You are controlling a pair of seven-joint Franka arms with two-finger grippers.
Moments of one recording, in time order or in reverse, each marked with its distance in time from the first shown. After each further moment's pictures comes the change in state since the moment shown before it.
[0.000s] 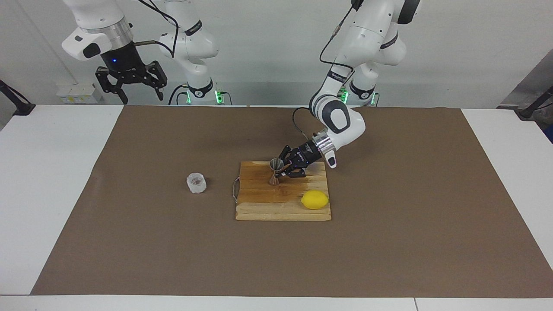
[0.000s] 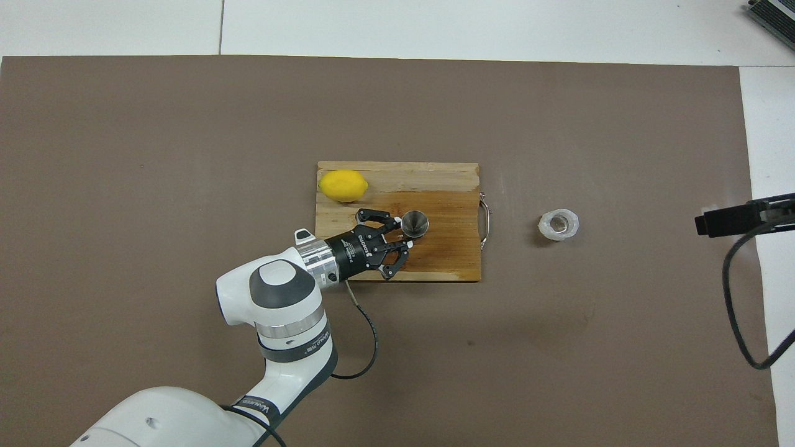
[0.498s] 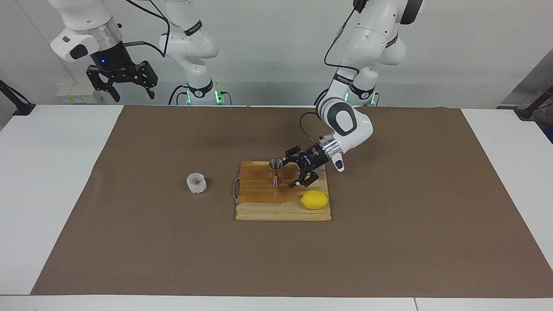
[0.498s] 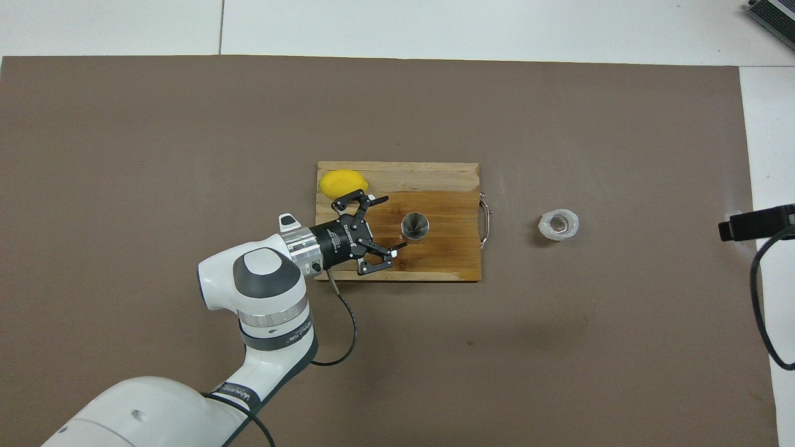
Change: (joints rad) left arm 0.060 -0.001 0.018 0.016 0.194 -0.011 0.035; right arm -0.053 -0.002 -0.005 0.000 0.000 -0.020 -0.003
